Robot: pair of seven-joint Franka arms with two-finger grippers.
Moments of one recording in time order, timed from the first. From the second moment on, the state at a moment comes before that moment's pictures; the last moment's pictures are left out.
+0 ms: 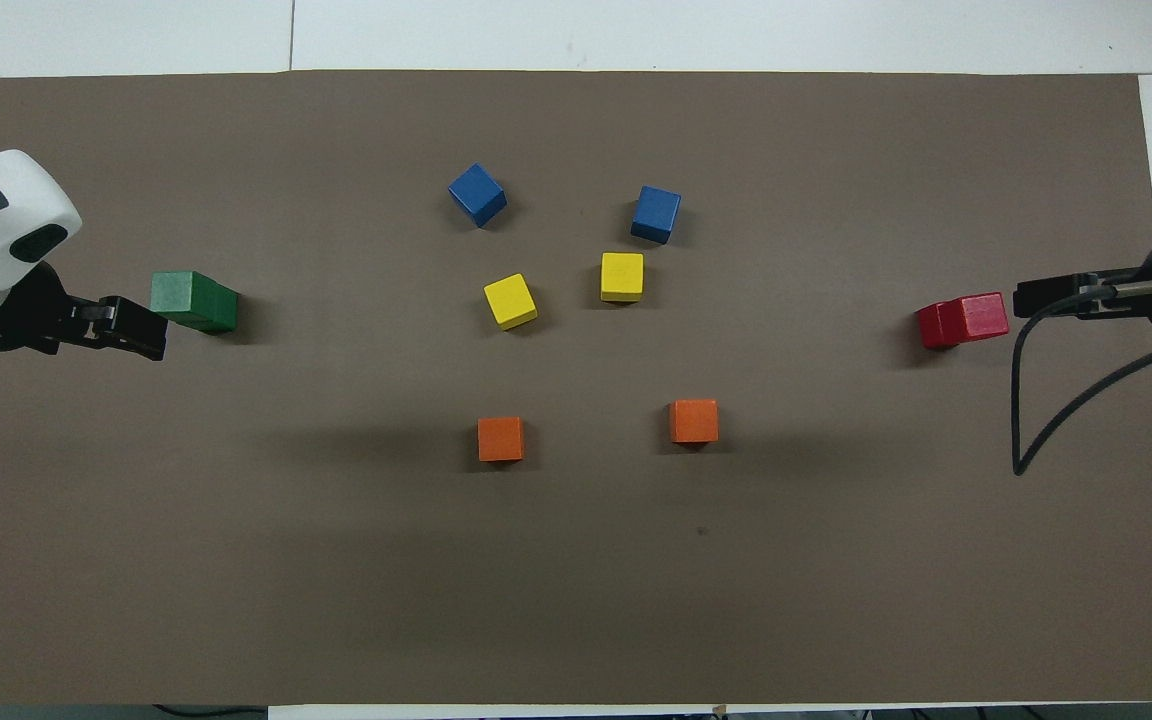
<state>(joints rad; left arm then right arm) -0.05 0.02 -0.05 -1.71 0.04 1.61 0.03 -0.12 -0.13 0.10 -1.84 0.00 1.82 -0.03</state>
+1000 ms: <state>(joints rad) -0.05 0.02 -0.05 -1.66 0.04 1.62 0.03 -0.13 -0.03 0.09 -1.62 0.00 1.58 -0.03</state>
